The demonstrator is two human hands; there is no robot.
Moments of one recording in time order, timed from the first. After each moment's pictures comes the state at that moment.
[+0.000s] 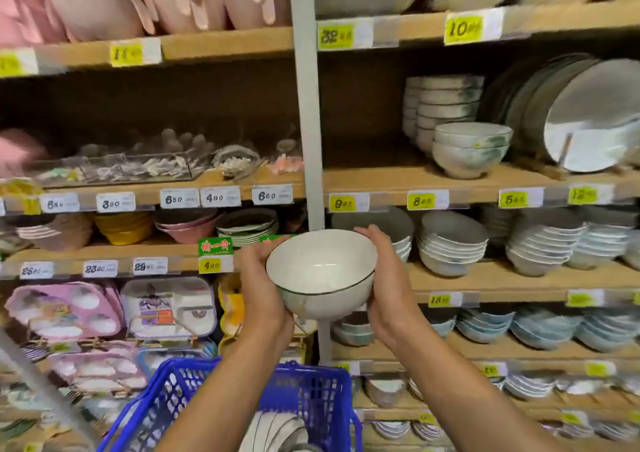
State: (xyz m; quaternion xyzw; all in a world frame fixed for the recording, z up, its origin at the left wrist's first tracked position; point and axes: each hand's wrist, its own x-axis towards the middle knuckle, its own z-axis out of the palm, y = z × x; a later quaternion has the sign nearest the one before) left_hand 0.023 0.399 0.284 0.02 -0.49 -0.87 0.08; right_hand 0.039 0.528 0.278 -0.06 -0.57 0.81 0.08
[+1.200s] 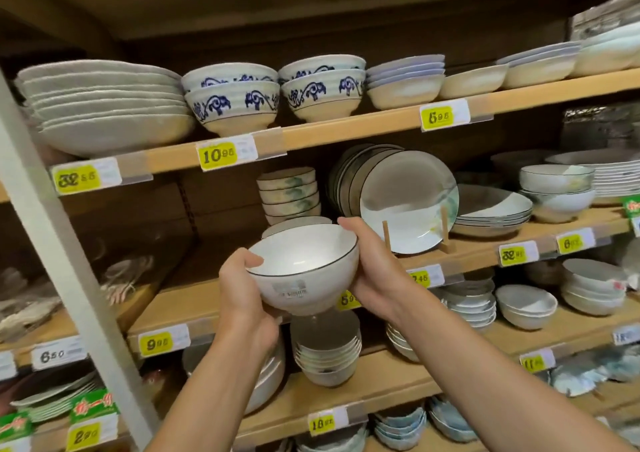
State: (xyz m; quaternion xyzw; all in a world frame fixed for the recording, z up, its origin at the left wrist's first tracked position) left_hand -0.022 0.695 0.399 0.01 -0.52 -0.86 -0.02; right_hand -0.018 0.838 0.388 0.01 -0.55 0.83 0.10
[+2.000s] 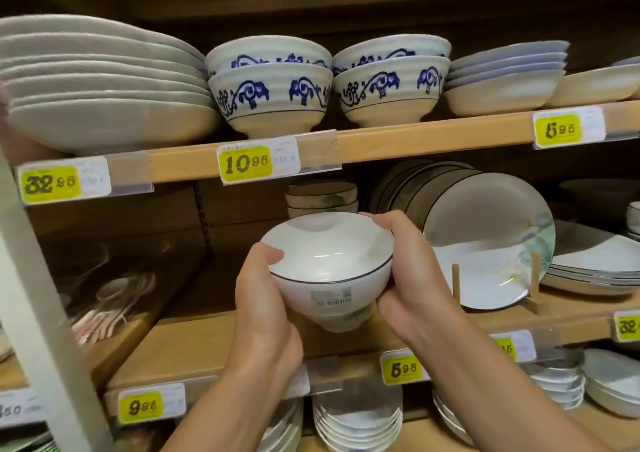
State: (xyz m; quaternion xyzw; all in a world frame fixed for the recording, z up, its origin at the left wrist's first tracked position) left_hand -0.108 0.698 0.412 -0.08 -0.49 -0.86 0.05; right_hand -0.098 0.830 0.415 0.04 -0.47 0.87 0.14
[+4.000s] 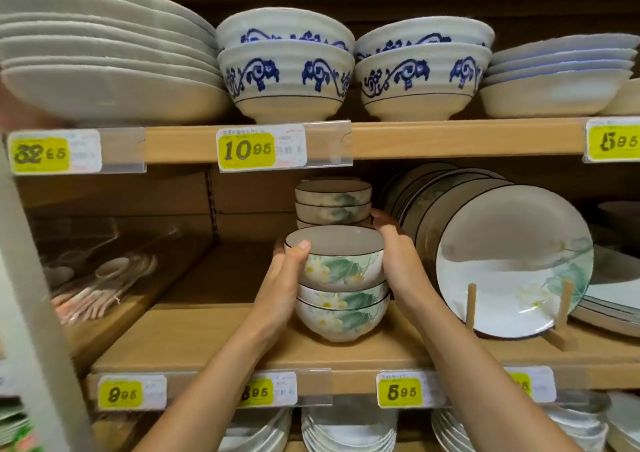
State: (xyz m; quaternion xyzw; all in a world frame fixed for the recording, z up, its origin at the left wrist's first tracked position) left_hand -0.210 0.702 0.360 -0.20 -0.67 -0.72 0.03; right_hand -0.187 0.871 0.392 -0.04 -0.72 0.66 0.21
